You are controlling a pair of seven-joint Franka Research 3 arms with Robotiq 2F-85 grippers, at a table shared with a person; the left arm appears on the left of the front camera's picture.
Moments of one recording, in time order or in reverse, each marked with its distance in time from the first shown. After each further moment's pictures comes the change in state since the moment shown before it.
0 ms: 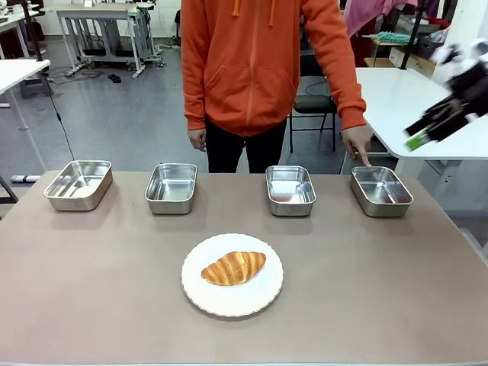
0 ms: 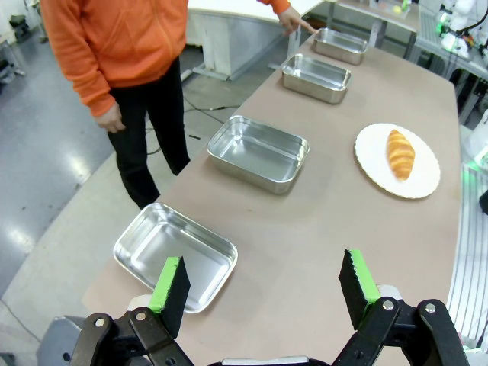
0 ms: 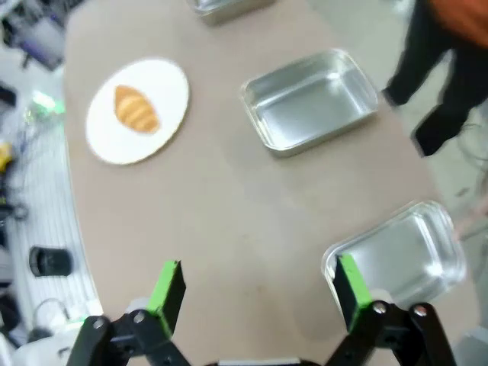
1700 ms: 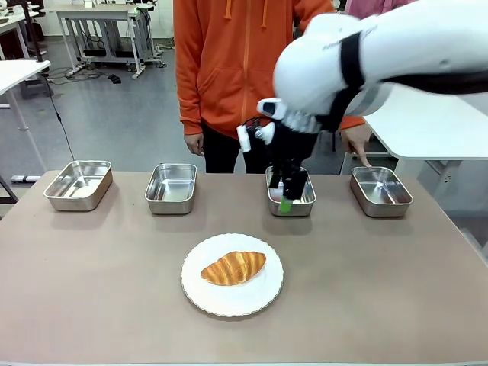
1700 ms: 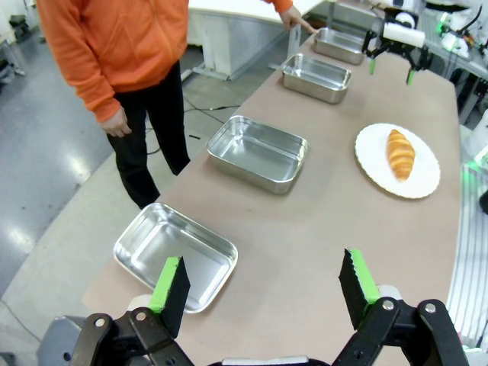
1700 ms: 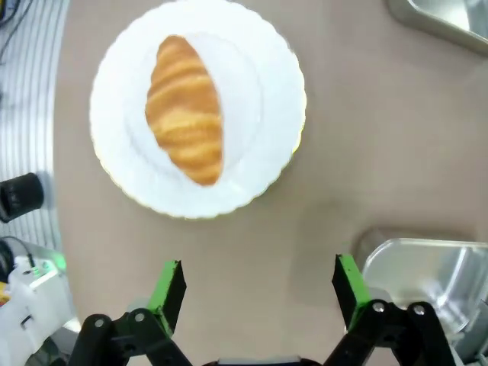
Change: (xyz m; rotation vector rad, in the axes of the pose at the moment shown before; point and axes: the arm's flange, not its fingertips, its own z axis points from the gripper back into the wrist) left arm 0.000 0.000 0.000 0.000 0.000 0.000; right arm 0.182 0.127 -0.246 0.095 0.494 0.478
